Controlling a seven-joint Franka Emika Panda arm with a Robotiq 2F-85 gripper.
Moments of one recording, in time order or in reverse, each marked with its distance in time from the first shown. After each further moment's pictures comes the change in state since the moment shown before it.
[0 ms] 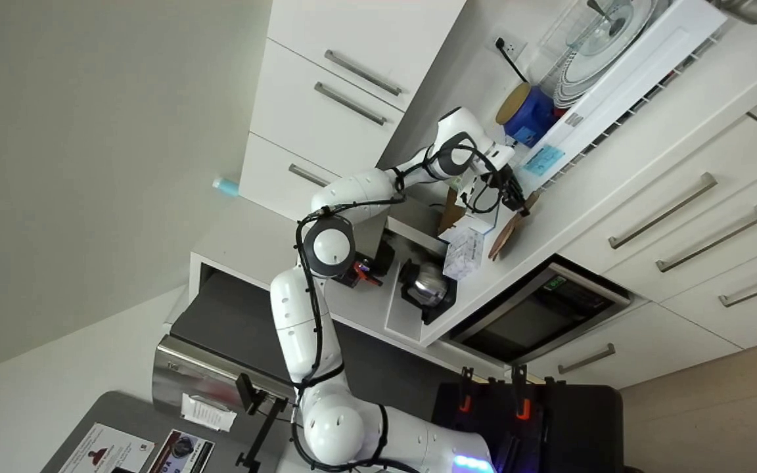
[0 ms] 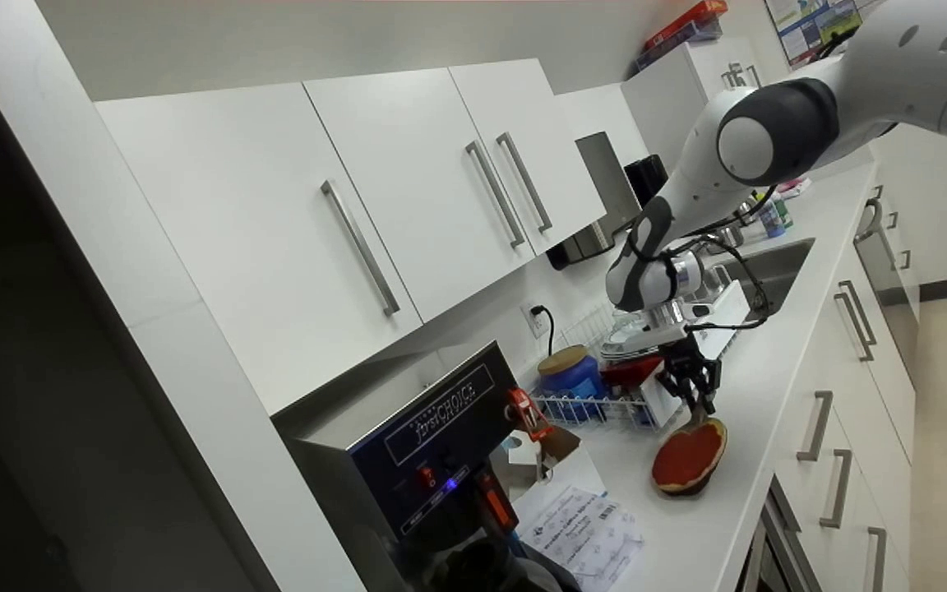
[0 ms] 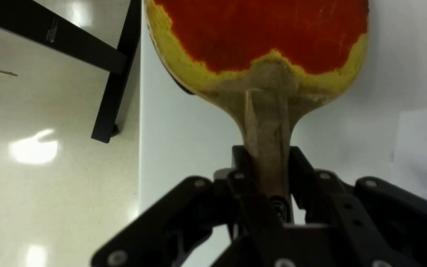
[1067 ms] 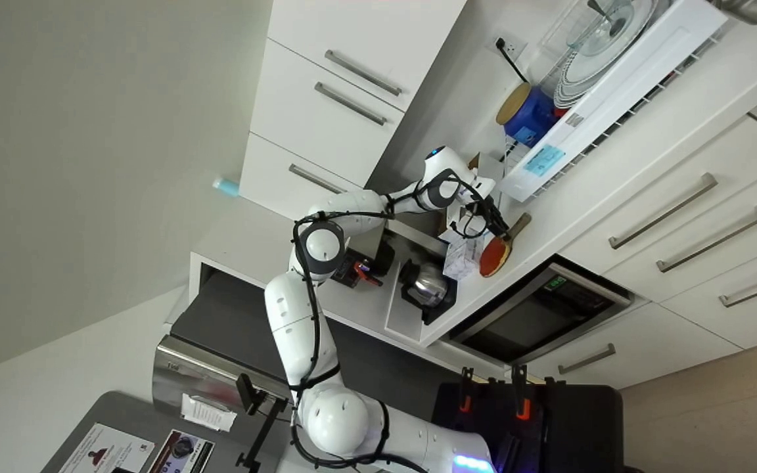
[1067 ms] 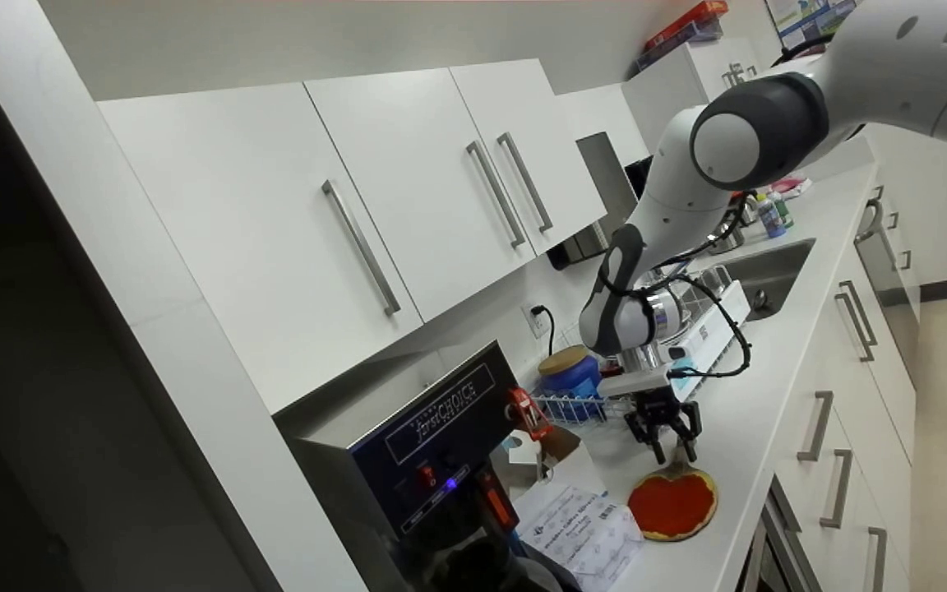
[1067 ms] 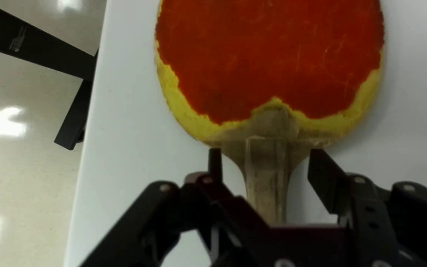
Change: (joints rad) arm 0.193 -0.046 -0.024 -0.182 0.084 0.189 -0.075
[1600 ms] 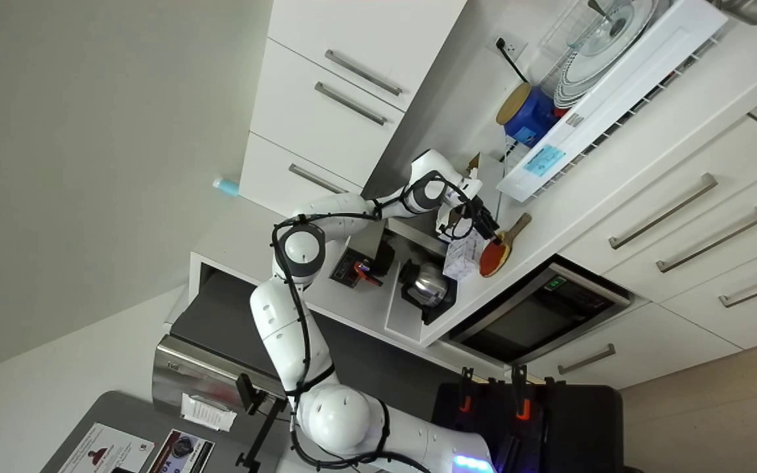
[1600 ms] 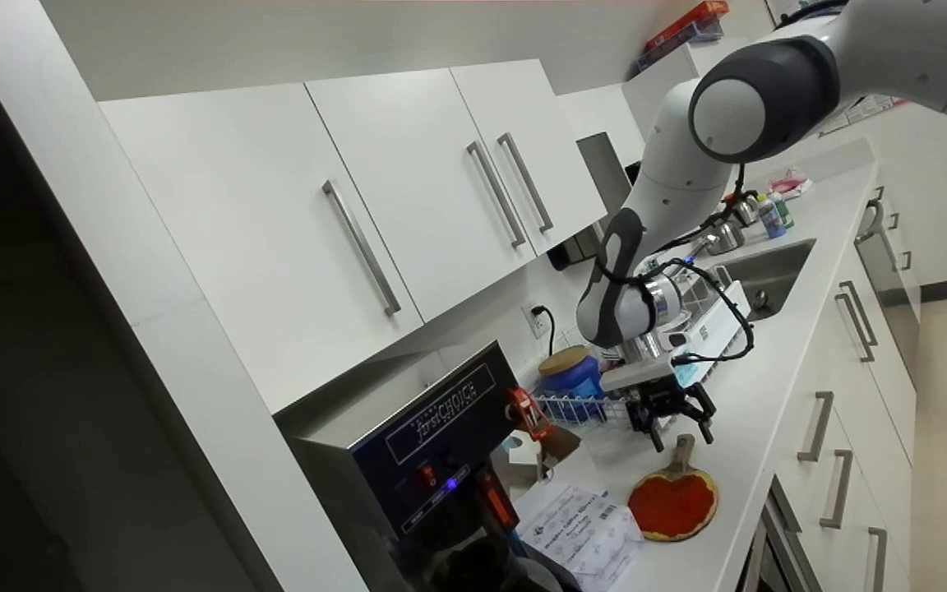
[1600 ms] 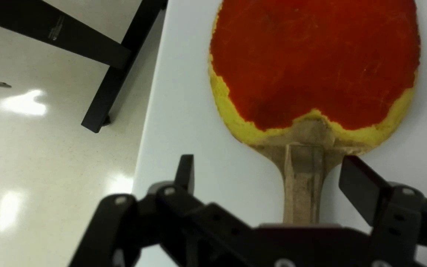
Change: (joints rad) arm 0.065 -0.114 -0.062 -0.117 -0.046 -0.018 0.004
